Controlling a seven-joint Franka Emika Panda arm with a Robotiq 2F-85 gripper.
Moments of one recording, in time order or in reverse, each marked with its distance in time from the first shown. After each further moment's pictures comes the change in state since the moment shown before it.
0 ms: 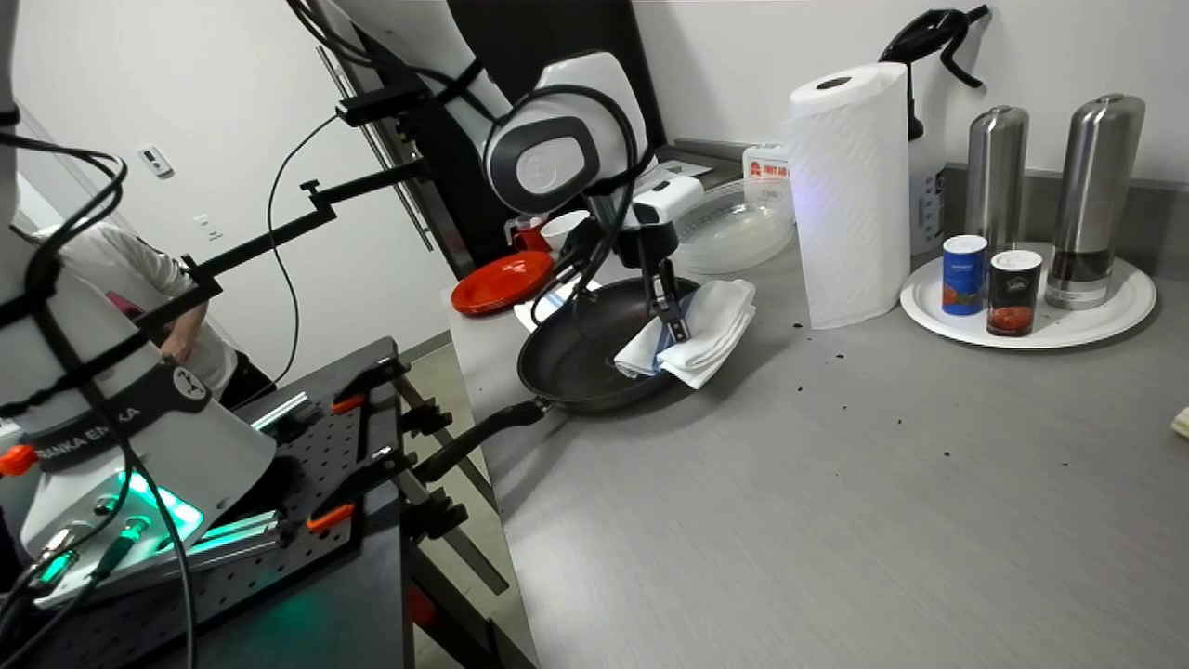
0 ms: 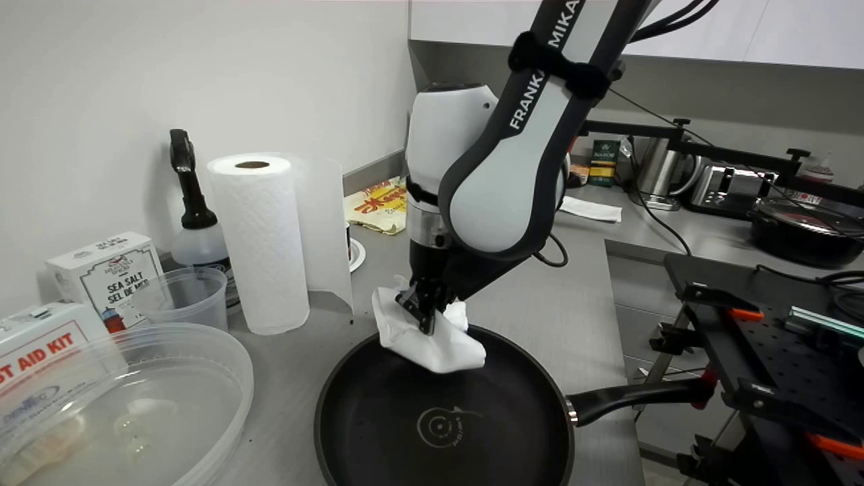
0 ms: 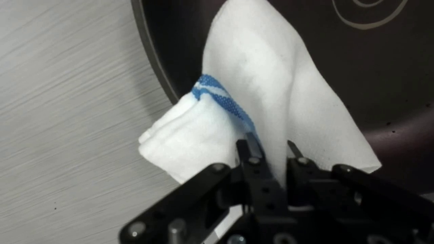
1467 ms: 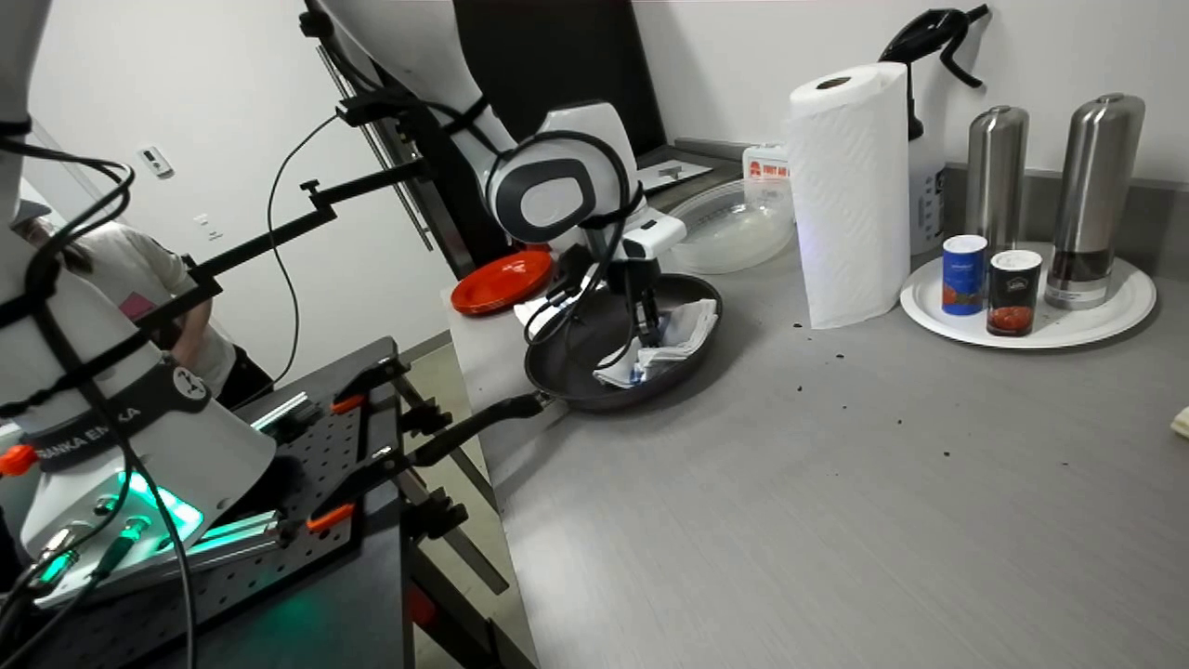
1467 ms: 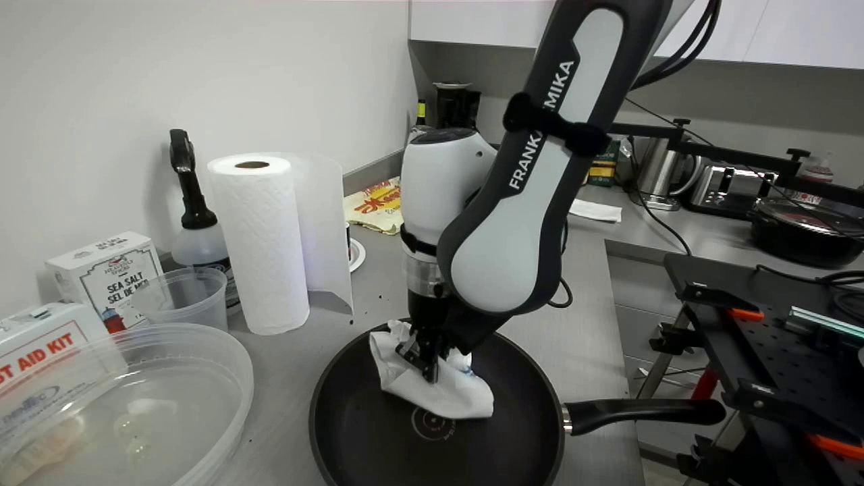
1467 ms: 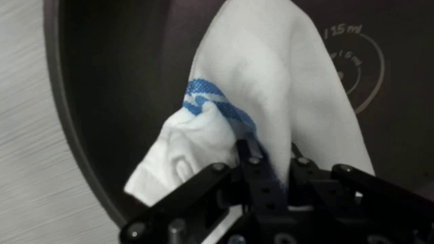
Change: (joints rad) arm 0.000 0.092 0.075 0.038 0.008 -0.001 0.025
